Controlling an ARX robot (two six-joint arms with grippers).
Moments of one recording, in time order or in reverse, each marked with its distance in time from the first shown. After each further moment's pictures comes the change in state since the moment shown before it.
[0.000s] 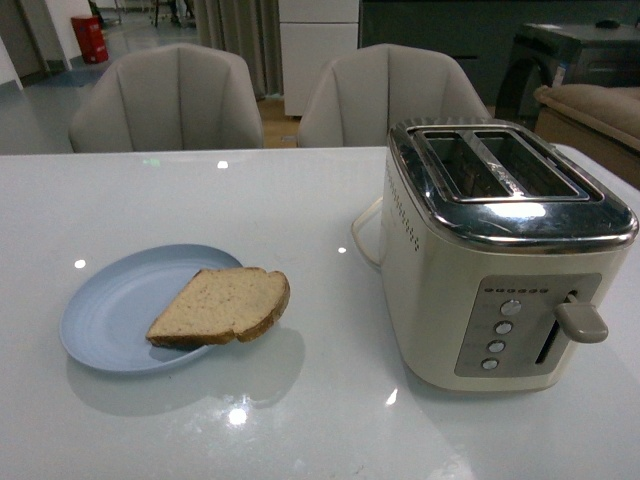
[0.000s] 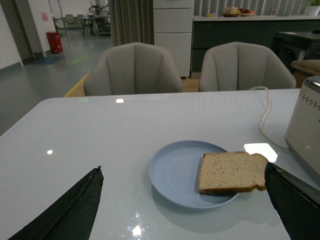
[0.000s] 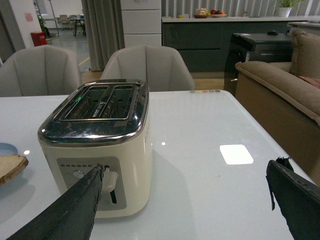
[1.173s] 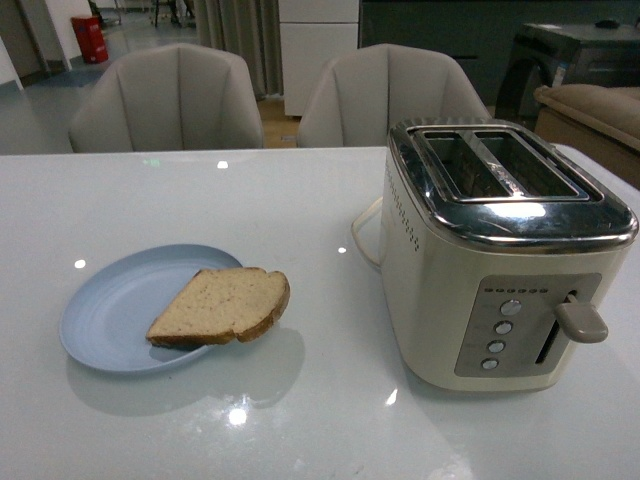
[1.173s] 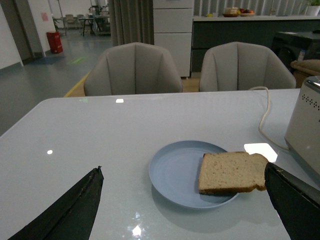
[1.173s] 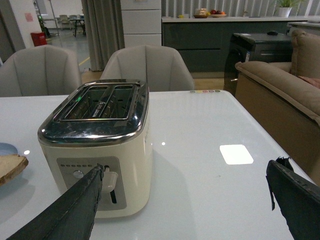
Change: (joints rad) left arm 0.000 0.000 0.000 0.000 0.000 0.000; right arm 0.000 0.000 0.000 0.000 0.000 0.000
